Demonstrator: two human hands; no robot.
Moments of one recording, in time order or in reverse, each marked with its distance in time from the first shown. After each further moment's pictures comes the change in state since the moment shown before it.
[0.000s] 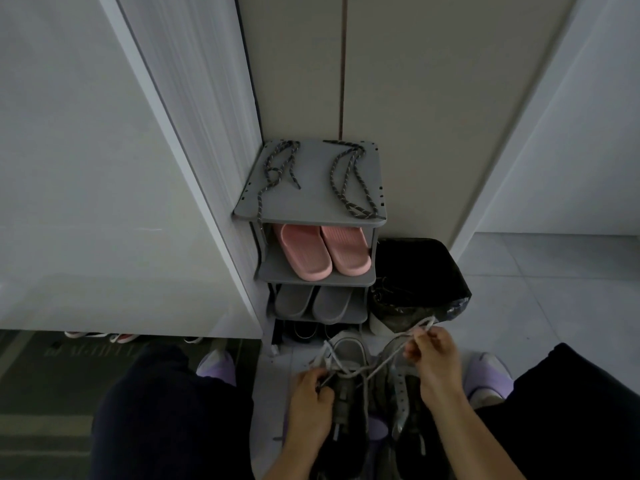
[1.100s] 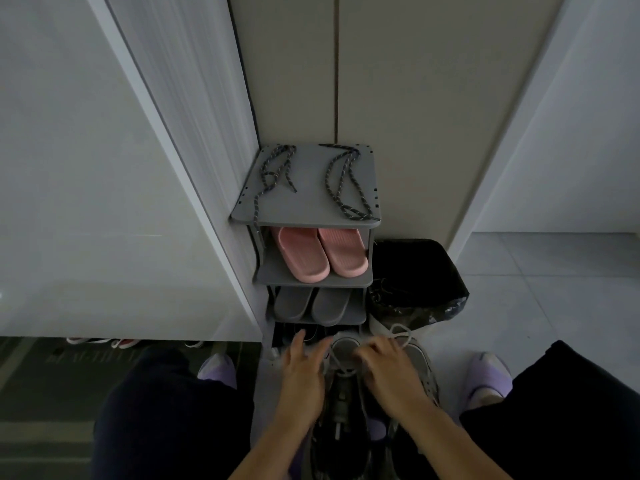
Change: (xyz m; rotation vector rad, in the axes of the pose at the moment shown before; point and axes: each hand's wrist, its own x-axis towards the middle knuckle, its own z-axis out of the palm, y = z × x) left_hand 0.015 0.020 -0.019 0.521 0.056 0.339; right_hand -0.027 0.017 0.010 -1.431 -0.511 -0.786
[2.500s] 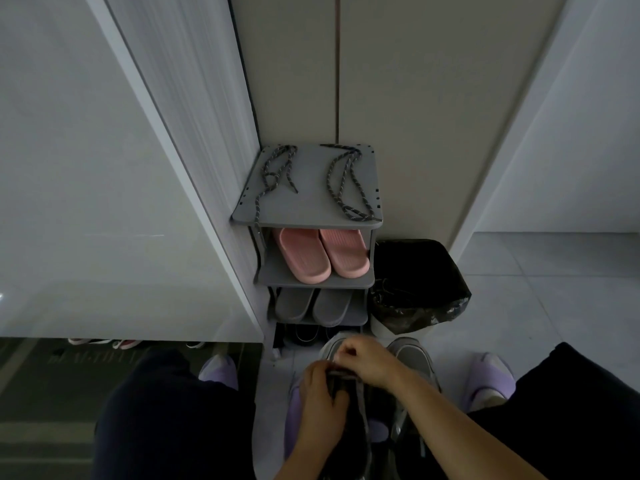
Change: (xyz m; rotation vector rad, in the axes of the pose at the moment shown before) left_hand -0.023 0.008 0.034 -0.503 0.021 -0.134; right_hand 0.043 -0.015 -0.005 0.594 -0.389 0.123
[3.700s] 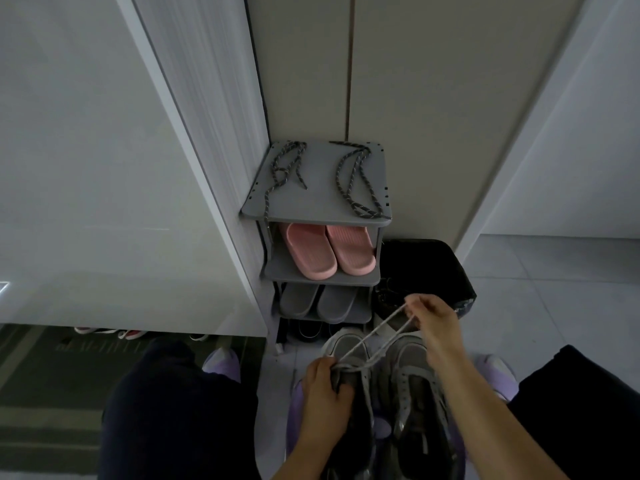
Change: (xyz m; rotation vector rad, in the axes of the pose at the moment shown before) left_hand 0.001 -0.004 0.002 0.018 0.072 -0.018; right_hand -0.016 0.011 -0.059 0.709 0.760 0.151
